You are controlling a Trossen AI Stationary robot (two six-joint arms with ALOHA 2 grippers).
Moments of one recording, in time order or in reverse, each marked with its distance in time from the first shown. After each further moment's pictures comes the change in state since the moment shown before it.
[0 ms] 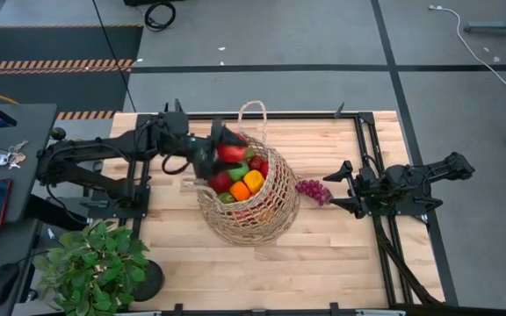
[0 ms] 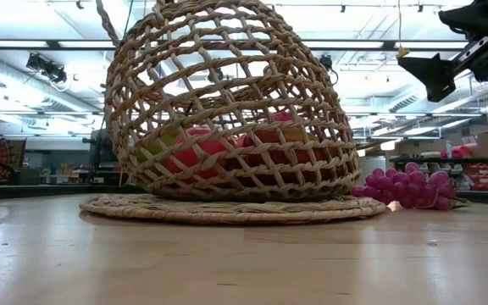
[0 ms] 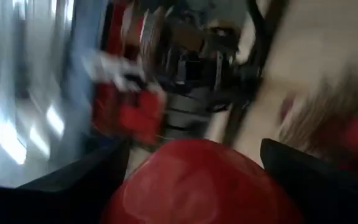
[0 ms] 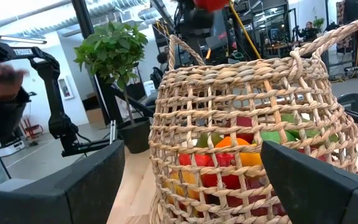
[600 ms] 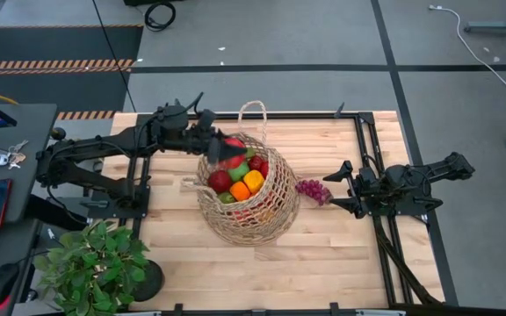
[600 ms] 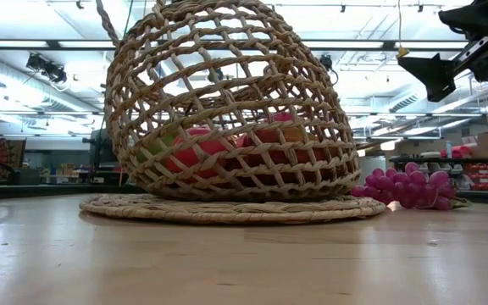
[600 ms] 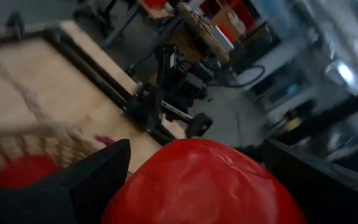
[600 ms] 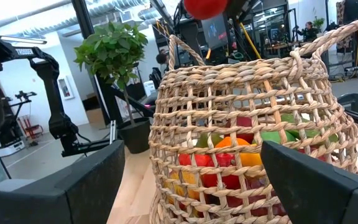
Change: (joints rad) left arm 0.061 0.000 0.000 0.002 -0.005 -2.140; right arm 0.000 0.000 0.000 0.001 0.000 0.000
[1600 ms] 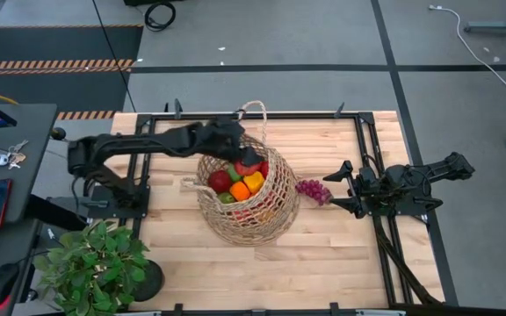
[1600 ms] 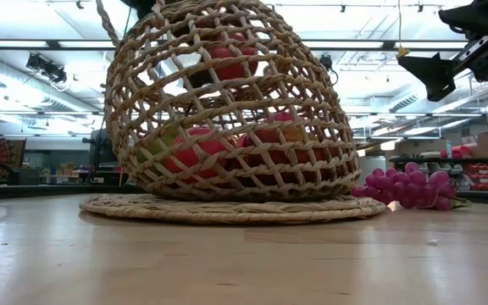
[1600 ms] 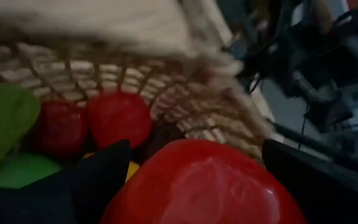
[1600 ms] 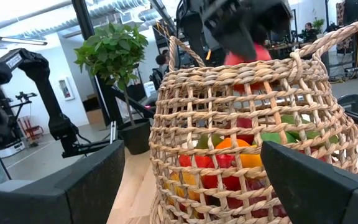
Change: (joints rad) left arm 0.048 0.294 0.001 -0.093 -0.050 -0.117; right arm 0.000 0.000 0.000 0.004 0.000 0.000
